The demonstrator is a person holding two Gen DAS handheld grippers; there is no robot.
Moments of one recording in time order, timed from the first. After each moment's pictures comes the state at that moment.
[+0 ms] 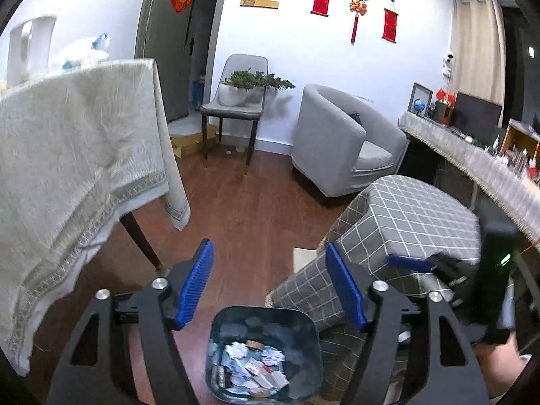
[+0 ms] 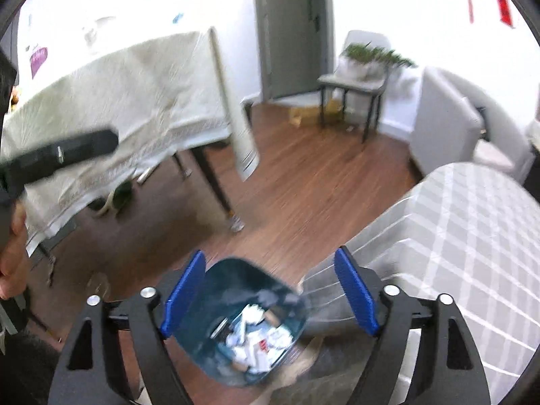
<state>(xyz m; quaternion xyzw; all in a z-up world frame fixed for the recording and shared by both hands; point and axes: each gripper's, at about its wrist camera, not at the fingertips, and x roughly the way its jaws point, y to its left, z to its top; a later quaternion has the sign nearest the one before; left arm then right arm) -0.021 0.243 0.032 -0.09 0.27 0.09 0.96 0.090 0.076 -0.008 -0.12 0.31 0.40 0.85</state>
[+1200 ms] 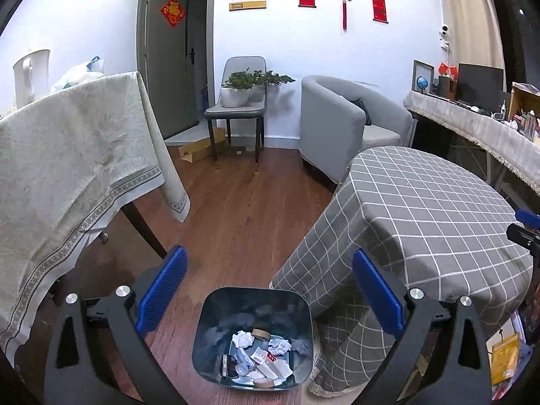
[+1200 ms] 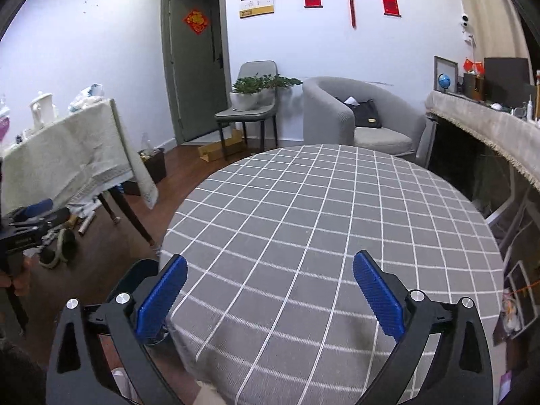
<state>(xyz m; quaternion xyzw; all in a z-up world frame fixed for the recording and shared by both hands) -0.034 0.157 0.004 -0.04 0.28 0.13 0.95 0.065 -0.166 0.014 -0.03 0.28 0.28 0.92</state>
